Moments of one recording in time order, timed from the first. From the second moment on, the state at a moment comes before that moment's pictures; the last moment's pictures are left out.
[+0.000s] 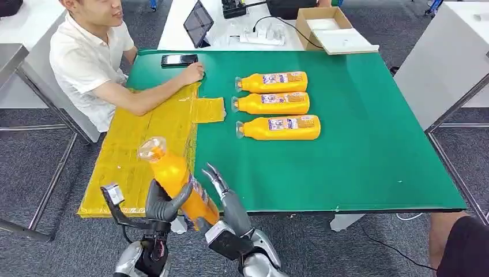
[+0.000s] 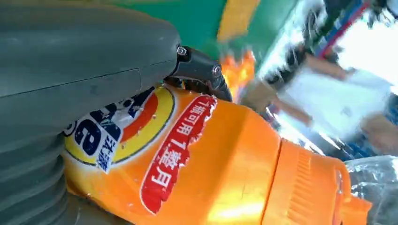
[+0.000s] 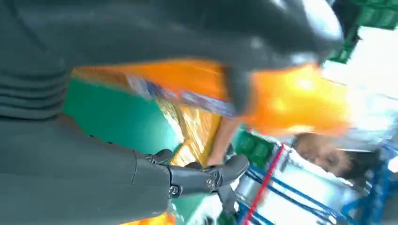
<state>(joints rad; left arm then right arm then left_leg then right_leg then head) -0.05 -0.22 -0.17 -1.31 0.47 -0.01 -0.26 -0.12 0.22 0.58 -1.11 0.31 -0.25 -0.51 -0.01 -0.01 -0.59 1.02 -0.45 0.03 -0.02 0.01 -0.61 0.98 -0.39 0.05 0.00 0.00</state>
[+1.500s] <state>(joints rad) -0.30 -0.11 -0.23 -1.21 -0.67 0.42 -0.23 0.07 0.17 0.45 -1.43 0.26 -0.38 -0.57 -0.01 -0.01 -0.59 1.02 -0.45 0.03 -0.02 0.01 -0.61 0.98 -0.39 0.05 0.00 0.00</state>
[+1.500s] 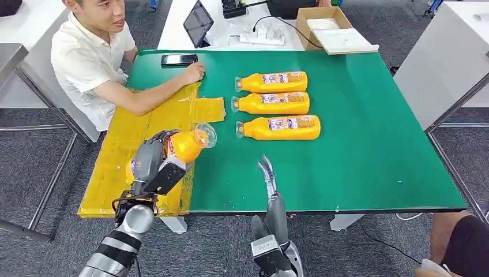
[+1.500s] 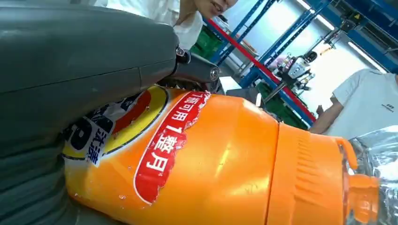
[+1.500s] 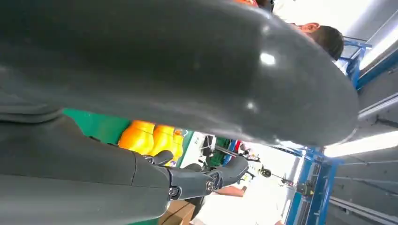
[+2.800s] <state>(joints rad) -0.59 -0.03 -0.21 -0.62 -0.94 0.08 -0.10 0.04 0.21 0.38 -1.35 0.20 -0.33 -0.62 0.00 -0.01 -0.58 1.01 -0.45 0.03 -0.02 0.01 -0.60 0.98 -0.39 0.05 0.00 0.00</state>
